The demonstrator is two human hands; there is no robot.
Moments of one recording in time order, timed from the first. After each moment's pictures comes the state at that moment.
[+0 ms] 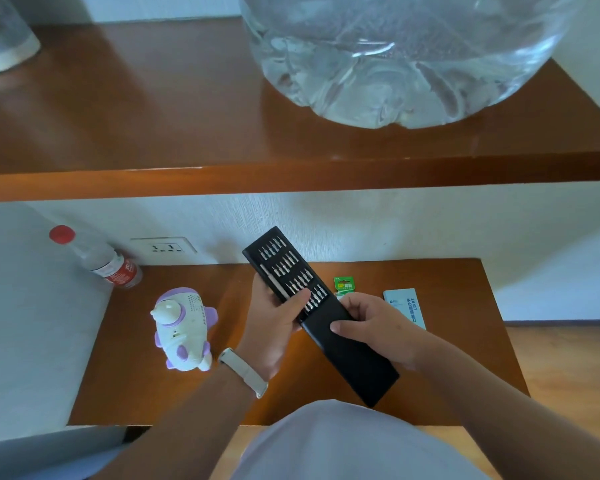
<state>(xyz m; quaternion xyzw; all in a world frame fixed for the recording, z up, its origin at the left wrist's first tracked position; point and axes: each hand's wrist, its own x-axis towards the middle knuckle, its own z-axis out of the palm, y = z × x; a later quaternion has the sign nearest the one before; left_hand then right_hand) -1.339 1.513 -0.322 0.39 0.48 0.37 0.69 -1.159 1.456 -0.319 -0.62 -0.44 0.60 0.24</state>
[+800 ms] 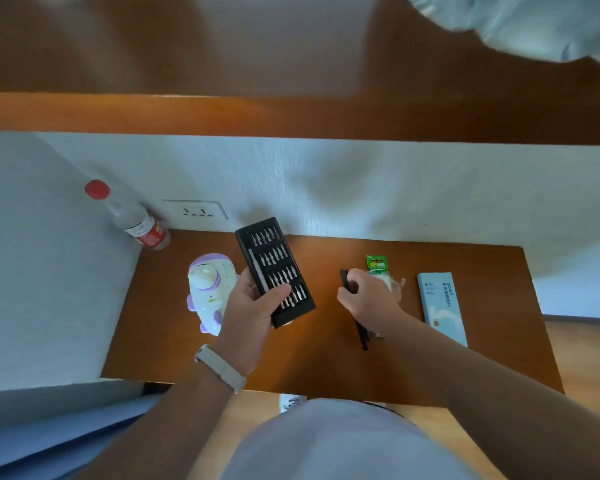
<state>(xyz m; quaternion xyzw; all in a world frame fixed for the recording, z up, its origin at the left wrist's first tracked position) -1.426 1.516 -0.337 0.35 0.55 0.36 0.66 -1.217 1.502 -0.410 -0.74 -0.52 0.39 0.16</state>
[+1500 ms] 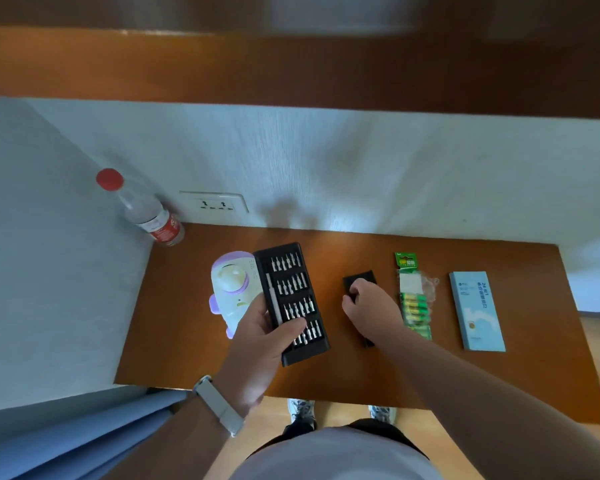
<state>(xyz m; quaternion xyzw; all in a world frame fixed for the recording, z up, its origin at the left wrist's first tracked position) -1.483 1.510 -0.350 0.36 0.53 0.29 0.71 -1.271 1.520 -0.467 -0.79 -0.51 0.33 0.08</state>
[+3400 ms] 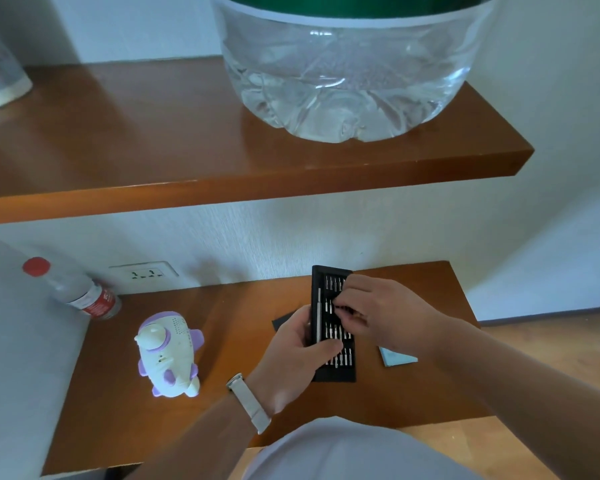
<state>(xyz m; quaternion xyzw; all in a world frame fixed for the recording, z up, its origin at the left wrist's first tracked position) -1.331 1.479 -0.303 0.55 0.41 0.16 0.71 -1.141 1.451 -0.278 -0.55 -0.80 0.08 0.21</state>
